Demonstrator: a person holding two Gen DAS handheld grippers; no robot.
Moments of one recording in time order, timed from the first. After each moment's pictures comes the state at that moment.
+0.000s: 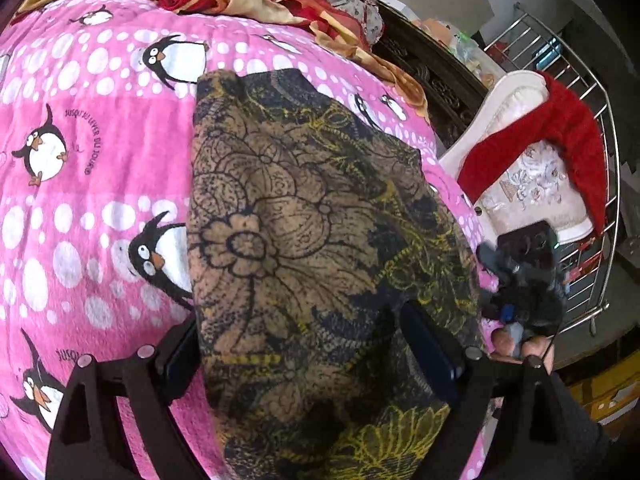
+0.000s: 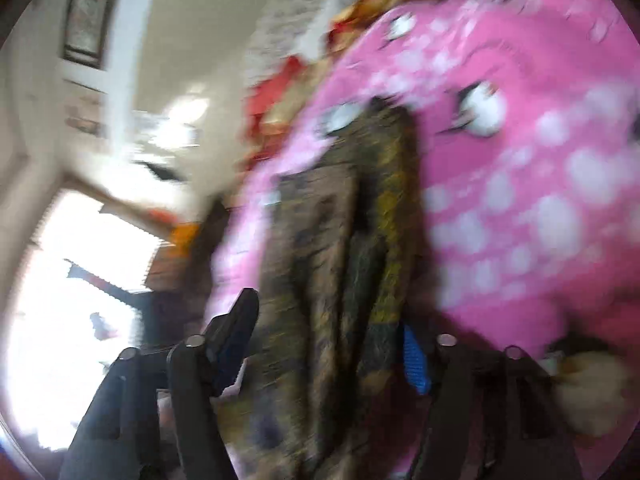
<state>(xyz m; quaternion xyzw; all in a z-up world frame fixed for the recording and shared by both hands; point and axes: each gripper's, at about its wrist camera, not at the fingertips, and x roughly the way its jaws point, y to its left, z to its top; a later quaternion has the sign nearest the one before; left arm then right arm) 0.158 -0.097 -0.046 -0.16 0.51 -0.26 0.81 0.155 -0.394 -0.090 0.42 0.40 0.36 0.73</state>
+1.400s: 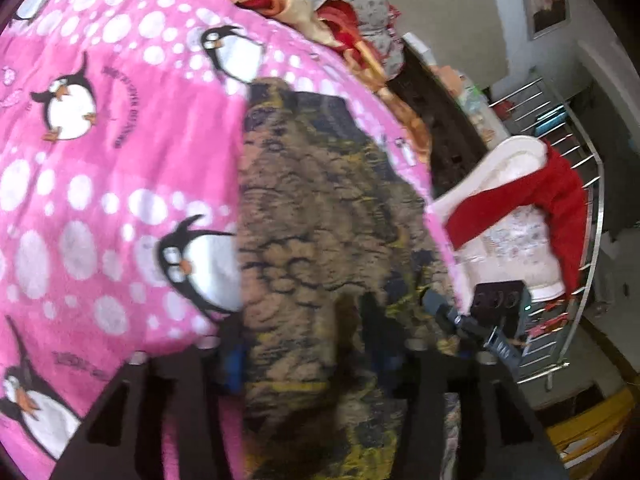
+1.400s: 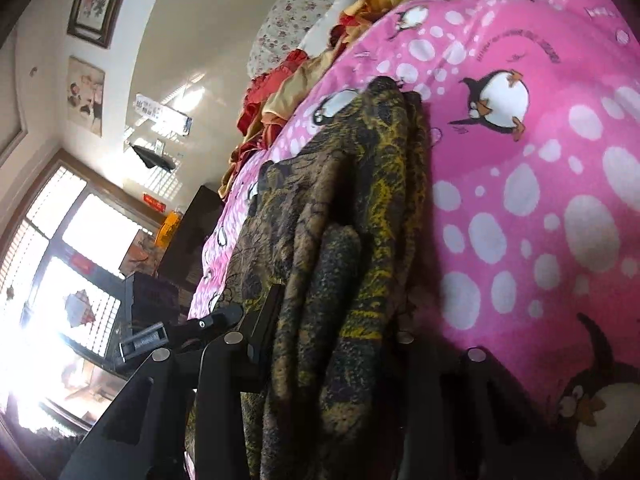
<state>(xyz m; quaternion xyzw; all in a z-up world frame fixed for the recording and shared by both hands) 0.166 -0.065 -0.059 -0.28 0.48 -0.25 0.79 0.160 -0.366 -0.091 0.36 0.40 0.32 0.78</state>
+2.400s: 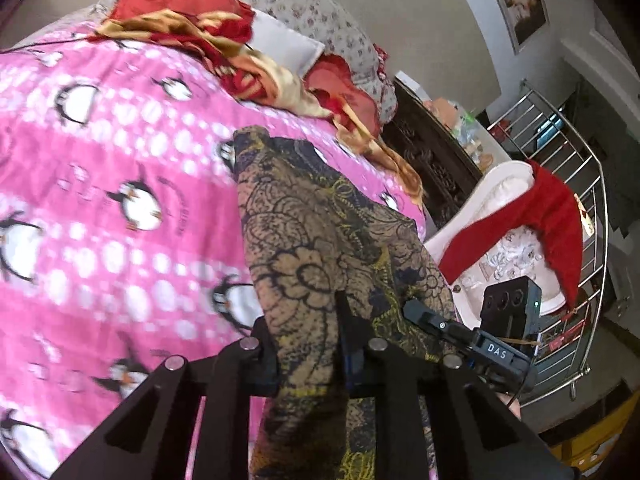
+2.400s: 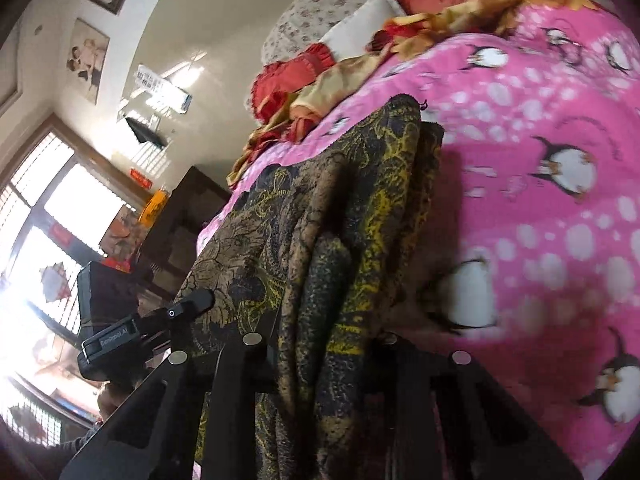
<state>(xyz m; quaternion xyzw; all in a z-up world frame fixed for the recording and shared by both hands) 0.126 -0.022 0.013 -0.25 0.42 -0.21 0.85 0.166 -0.320 -0.027 0.29 0.41 0.31 0.80</state>
